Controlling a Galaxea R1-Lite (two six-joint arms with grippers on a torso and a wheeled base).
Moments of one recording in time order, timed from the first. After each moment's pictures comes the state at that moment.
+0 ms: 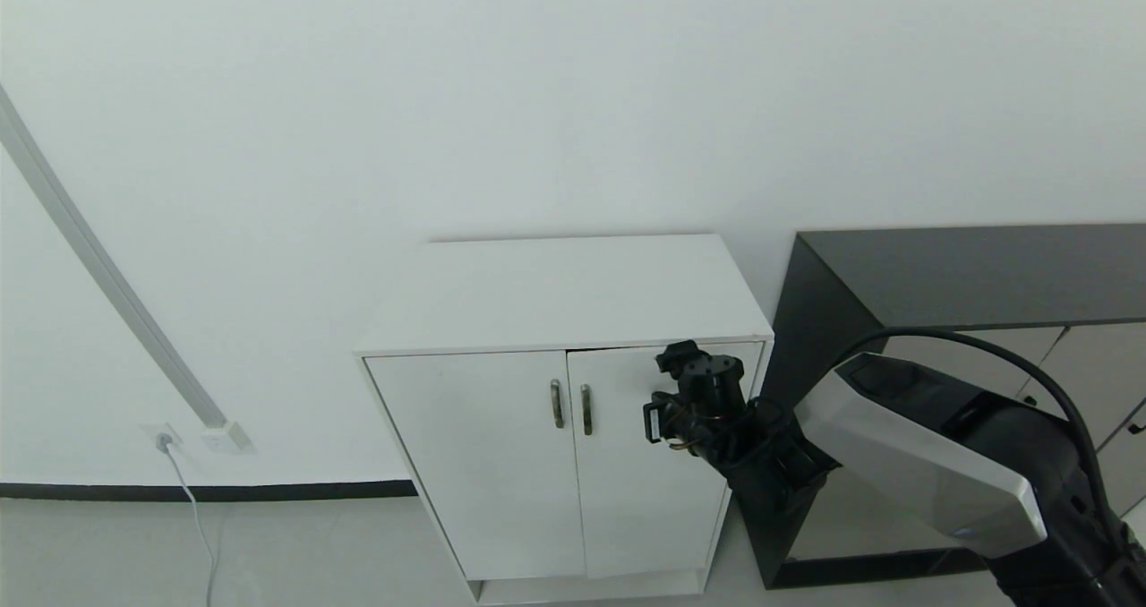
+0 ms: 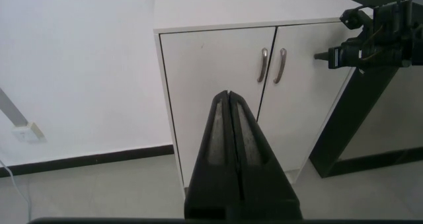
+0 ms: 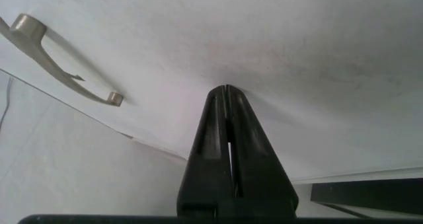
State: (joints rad) left arm 0.00 0.00 0.00 0.00 -0.08 0.01; right arm 0.59 2.56 -1.39 -0.85 -0.19 0.12
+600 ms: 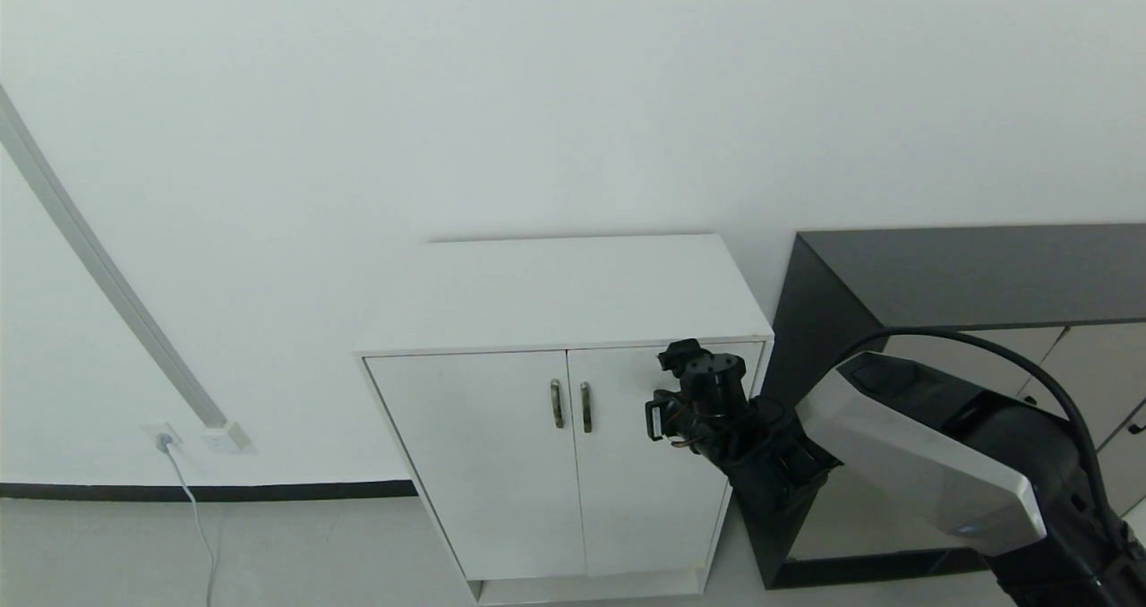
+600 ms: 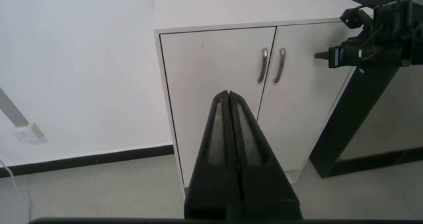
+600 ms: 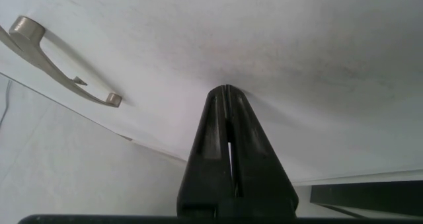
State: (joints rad) left arm 0.00 0.00 0.00 0.00 -0.08 0.01; right arm 0.58 2.56 -1.39 -0.85 -0.19 0.12
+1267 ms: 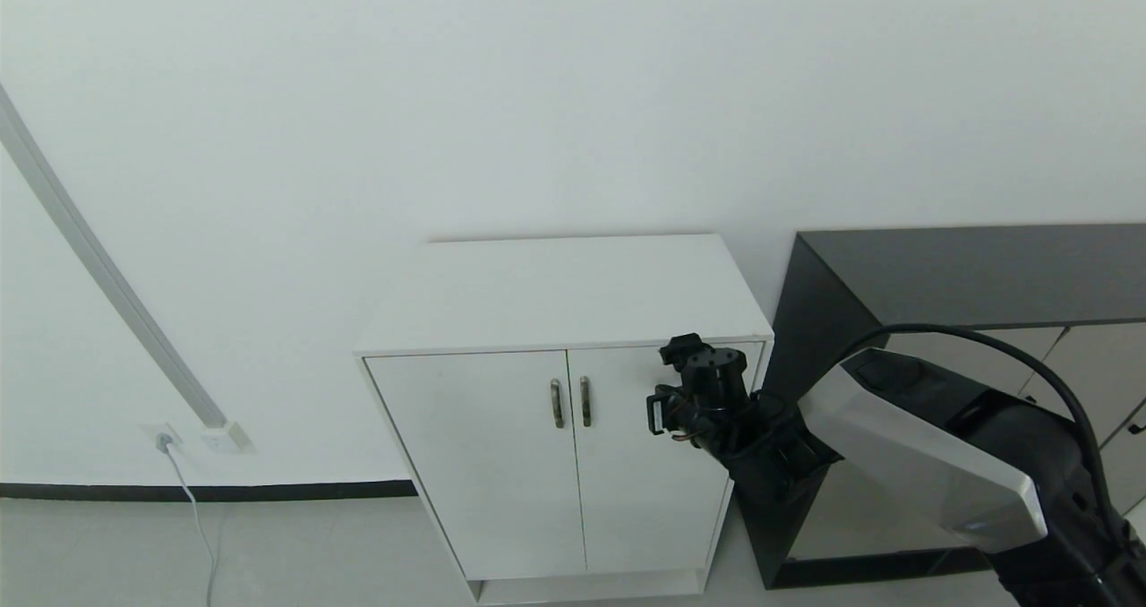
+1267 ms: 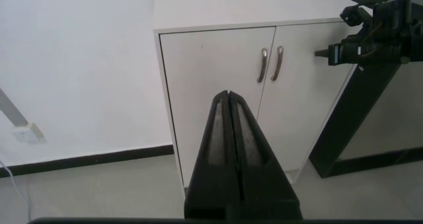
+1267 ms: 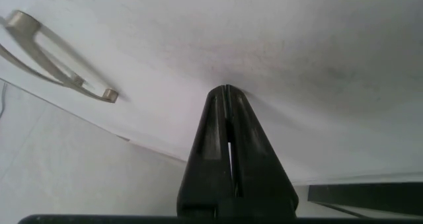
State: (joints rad) left arm 0.00 0.00 0.00 0.00 -0.08 0.01; right arm 0.57 2.56 -1.42 -0.83 -0.19 0.12
